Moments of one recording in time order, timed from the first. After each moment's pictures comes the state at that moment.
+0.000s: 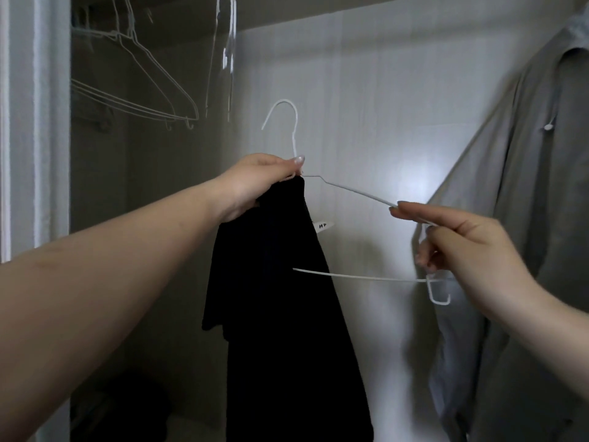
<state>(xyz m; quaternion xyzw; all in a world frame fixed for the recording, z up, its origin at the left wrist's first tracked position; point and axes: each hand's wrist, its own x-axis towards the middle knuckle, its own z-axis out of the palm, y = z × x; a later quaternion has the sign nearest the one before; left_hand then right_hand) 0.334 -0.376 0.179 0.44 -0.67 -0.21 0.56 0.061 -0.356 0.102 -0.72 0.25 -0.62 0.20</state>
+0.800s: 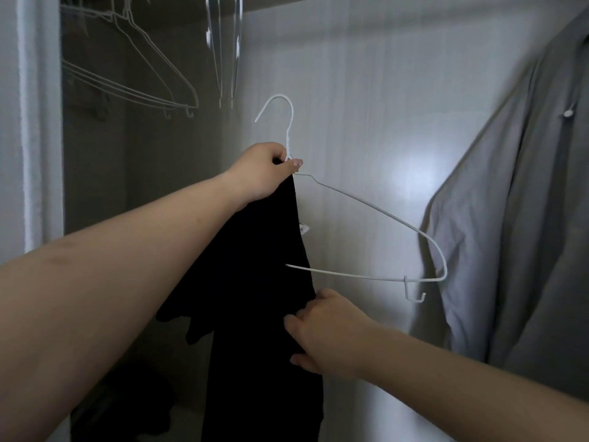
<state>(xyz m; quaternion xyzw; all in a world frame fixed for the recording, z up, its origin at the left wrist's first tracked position) 0.339 -0.391 0.180 0.52 -0.68 0.05 0.51 0.180 -0.387 0.024 -0.90 0.25 -0.03 -0.36</state>
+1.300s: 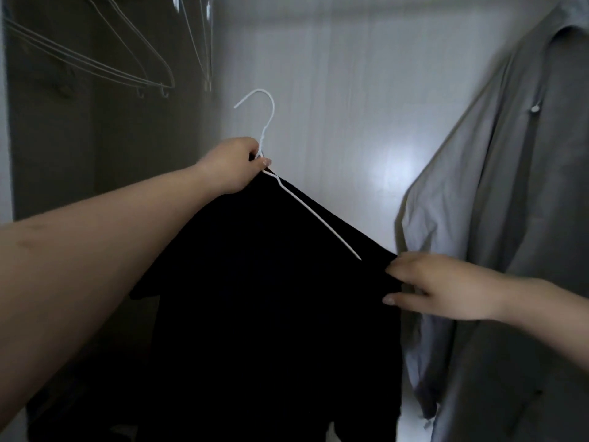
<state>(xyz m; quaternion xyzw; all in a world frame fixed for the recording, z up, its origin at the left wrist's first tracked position) 0.347 -0.396 0.175 0.60 -0.68 0.17 0.39 0.035 -0.396 0.078 -0.92 0.33 -0.10 -0.16</state>
